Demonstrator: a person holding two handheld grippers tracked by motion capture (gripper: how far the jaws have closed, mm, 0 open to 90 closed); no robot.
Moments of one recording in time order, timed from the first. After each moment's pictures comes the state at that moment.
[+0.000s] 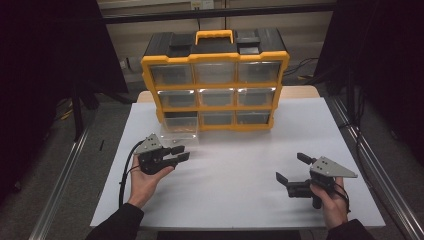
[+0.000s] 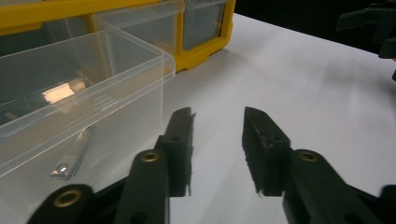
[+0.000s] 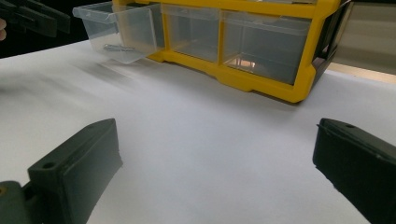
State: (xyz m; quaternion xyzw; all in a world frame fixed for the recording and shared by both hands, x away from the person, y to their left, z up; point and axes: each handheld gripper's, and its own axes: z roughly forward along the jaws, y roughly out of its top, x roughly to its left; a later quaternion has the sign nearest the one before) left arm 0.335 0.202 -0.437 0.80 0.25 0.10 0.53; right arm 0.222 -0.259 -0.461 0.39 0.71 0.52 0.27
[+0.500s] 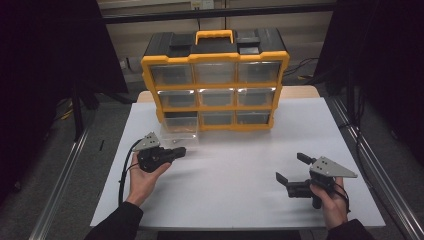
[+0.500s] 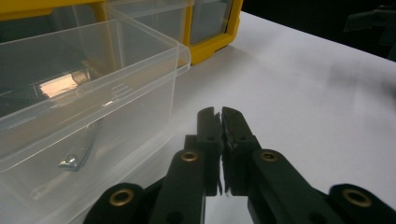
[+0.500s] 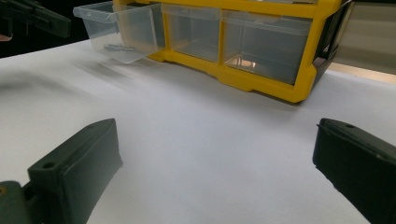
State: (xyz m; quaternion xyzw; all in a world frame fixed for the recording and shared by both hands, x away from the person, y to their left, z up) left arm 0.344 0.206 -0.442 0.80 0.27 0.09 0.53; right arm 0.222 -0.259 -0.461 0.39 0.70 0.52 0.27
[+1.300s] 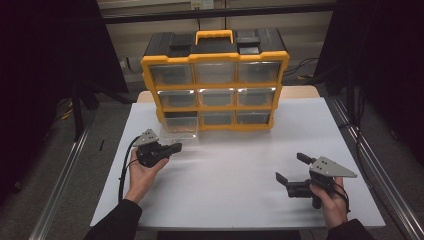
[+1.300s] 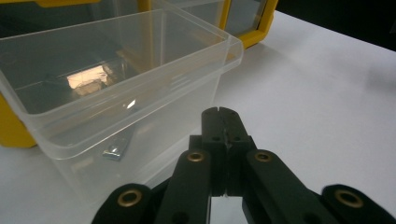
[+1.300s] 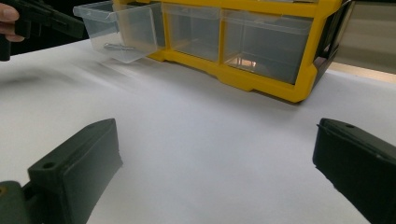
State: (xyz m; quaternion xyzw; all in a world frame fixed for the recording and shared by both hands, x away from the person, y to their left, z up) left arm 0.361 0.212 -0.449 0.79 0.31 0.11 0.52; right arm 0.222 -0.259 -0.461 0.39 0.71 0.52 0.27
